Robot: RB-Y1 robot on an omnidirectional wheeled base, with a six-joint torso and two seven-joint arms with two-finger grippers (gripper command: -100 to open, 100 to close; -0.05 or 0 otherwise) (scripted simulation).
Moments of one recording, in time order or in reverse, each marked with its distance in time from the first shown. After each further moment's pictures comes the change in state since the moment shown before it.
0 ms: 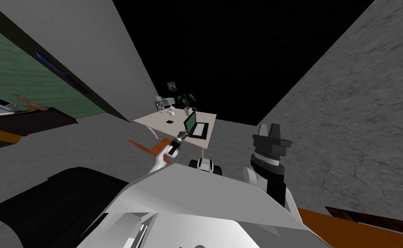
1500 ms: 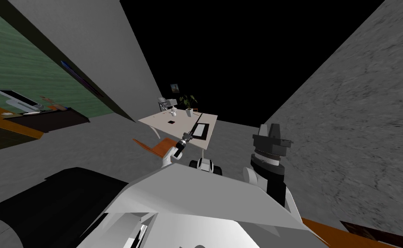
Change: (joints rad) left arm -0.031 -0.166 0.018 0.113 -0.224 -0.152 -0.359; right arm 0.000 0.000 0.000 0.000 0.000 0.000 0.000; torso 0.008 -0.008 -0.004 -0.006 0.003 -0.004
